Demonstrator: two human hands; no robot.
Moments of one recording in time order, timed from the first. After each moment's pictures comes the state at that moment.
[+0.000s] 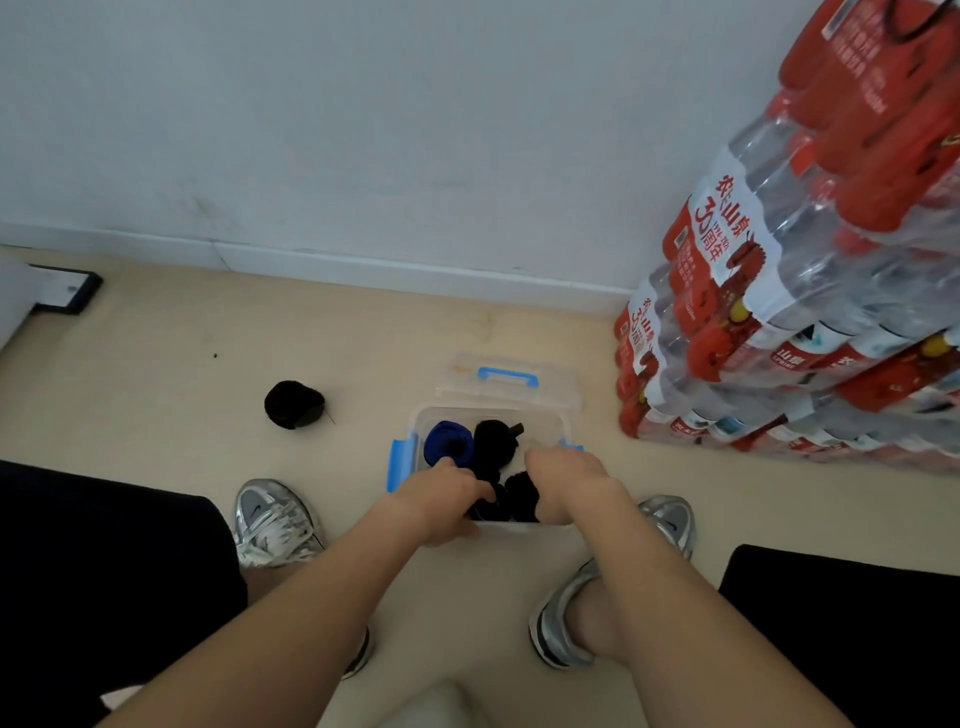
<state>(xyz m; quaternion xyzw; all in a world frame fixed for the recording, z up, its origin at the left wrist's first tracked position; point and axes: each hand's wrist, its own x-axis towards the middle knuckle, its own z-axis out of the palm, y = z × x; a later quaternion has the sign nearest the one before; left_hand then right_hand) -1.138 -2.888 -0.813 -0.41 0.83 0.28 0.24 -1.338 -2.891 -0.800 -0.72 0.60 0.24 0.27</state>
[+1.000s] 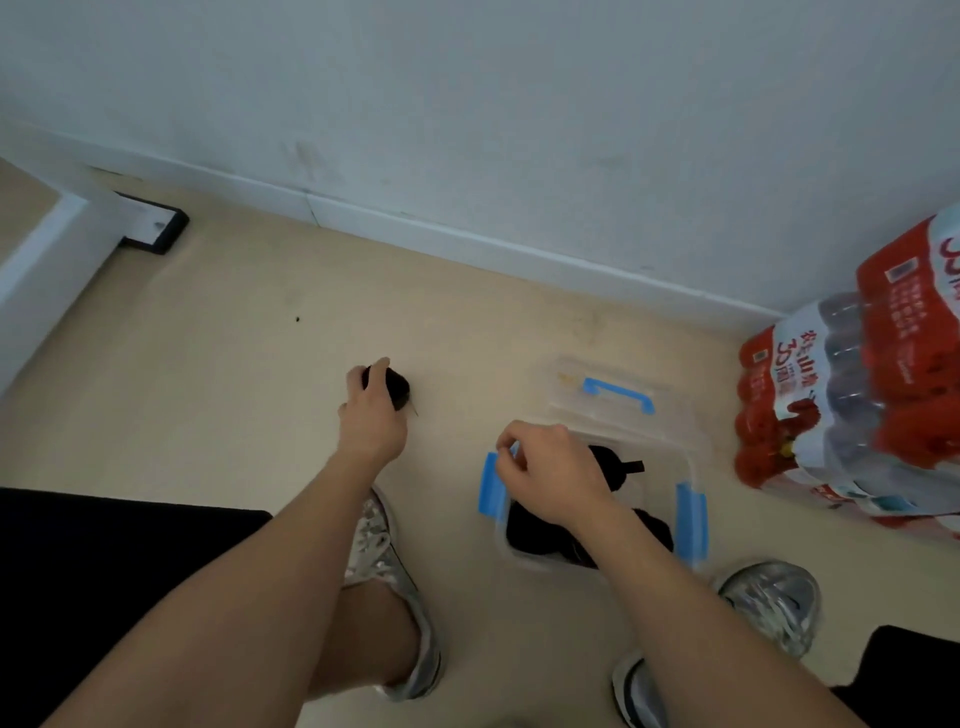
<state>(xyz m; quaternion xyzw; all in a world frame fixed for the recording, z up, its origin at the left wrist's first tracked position) -0.951 -2.972 -0.869 -0.80 0.51 0.30 -0.07 -1.200 -2.943 -0.824 -0.74 0.59 -0.03 0.31</state>
